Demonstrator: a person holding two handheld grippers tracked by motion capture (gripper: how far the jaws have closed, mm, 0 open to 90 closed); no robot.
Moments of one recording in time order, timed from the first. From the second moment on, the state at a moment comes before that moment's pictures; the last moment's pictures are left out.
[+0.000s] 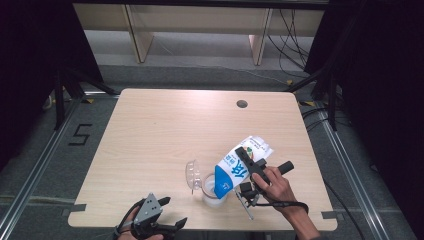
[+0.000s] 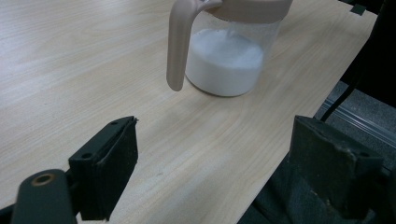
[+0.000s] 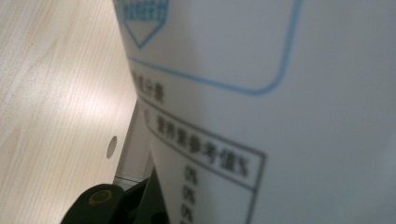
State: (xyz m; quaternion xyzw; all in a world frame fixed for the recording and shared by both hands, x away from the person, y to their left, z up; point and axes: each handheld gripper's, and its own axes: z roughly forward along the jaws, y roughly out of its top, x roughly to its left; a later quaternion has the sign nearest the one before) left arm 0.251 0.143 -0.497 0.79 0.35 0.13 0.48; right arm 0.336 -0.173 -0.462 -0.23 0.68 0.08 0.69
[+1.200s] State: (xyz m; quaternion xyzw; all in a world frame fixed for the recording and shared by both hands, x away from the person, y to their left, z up) left arm 0.251 0.143 -0.497 0.79 0.35 0.12 0.49; right arm 0.336 -0.173 -0.462 -0.21 0.70 0.12 0.67
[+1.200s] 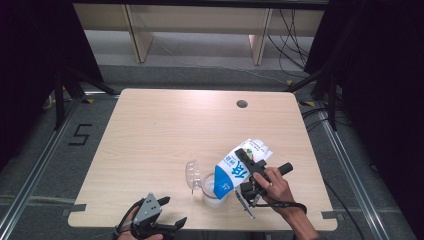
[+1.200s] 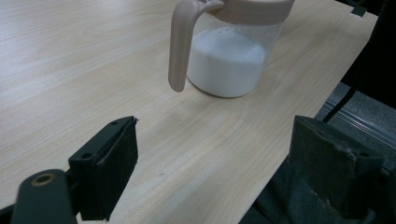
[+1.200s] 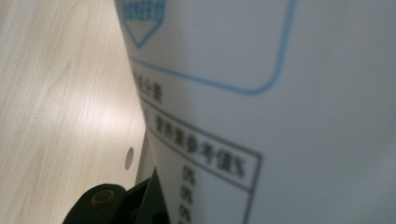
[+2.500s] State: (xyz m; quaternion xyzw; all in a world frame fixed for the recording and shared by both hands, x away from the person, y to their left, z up) left arm 0.250 0.143 -0.496 0.79 0.35 0.12 0.49; right arm 0.350 -0.191 -0.460 -0.03 0.79 0.31 0.53
